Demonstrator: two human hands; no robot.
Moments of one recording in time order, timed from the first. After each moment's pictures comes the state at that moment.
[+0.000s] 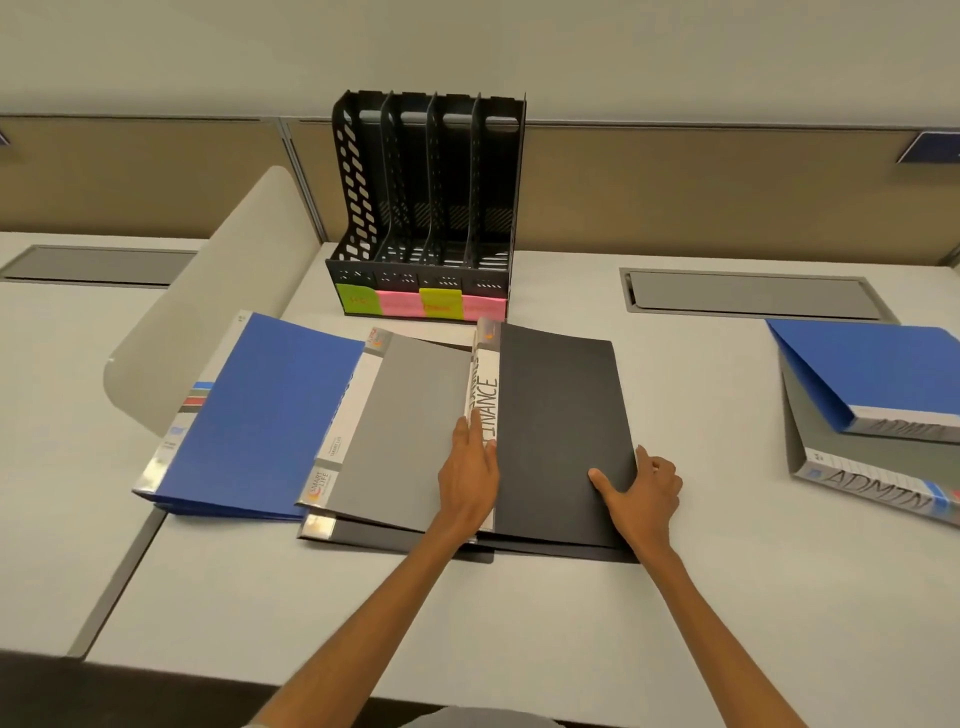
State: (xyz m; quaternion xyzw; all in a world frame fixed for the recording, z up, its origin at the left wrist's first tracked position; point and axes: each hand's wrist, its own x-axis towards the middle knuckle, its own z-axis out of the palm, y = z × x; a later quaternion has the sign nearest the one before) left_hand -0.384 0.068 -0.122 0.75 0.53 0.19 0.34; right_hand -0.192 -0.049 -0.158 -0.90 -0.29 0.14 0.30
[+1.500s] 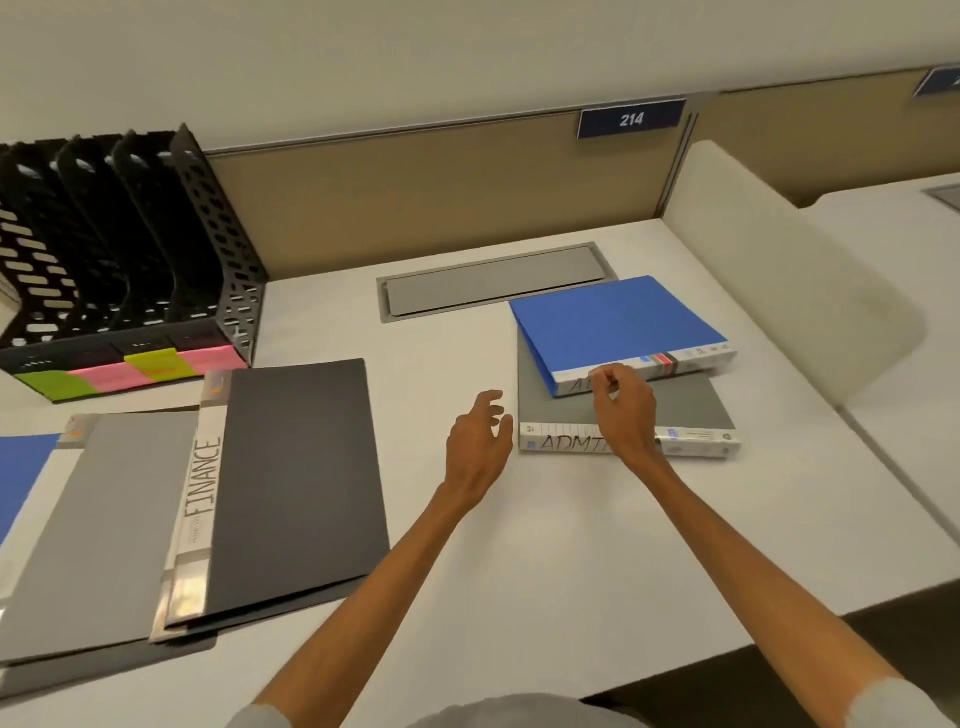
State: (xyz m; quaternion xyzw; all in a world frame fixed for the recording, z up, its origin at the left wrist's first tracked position) left_hand -0.060 -0.079 -0.087 0.81 0.36 0.20 0.42; right_hand 0.119 -0.188 -0.092 -0.83 -0.28 0.01 0.48
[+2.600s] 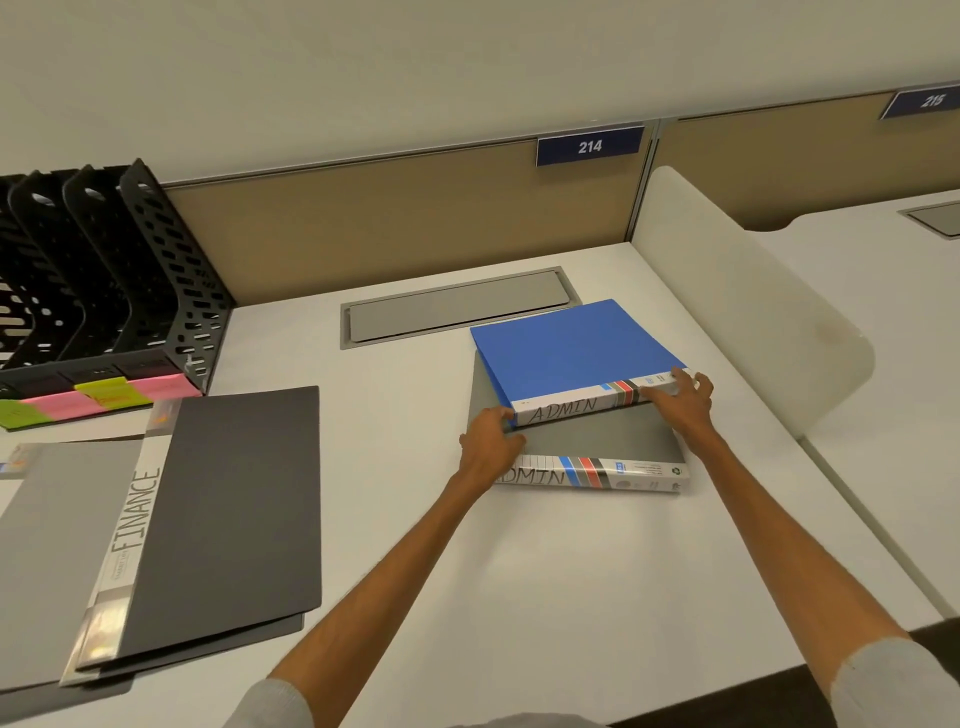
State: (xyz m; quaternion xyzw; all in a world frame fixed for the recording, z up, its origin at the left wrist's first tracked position) left_hand 0.056 -0.109 -0.086 0.81 0.39 0.09 0.43; right_hand 0.298 -0.266 -0.104 -0.88 -0.11 0.18 0.42
